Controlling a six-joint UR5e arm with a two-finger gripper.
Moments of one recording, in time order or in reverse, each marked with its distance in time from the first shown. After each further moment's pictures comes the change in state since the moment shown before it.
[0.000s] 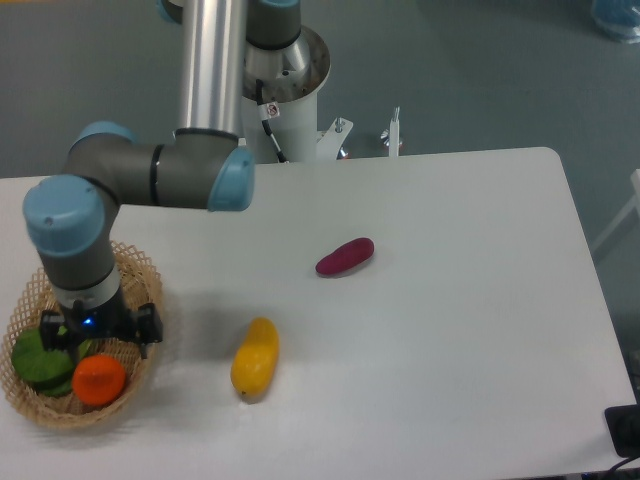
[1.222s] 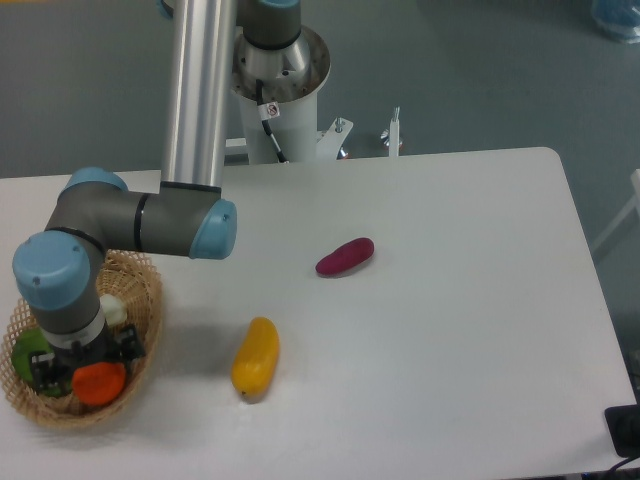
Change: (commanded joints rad) arm -0.005 -0.114 0.054 -0.003 -0.025 -0.049
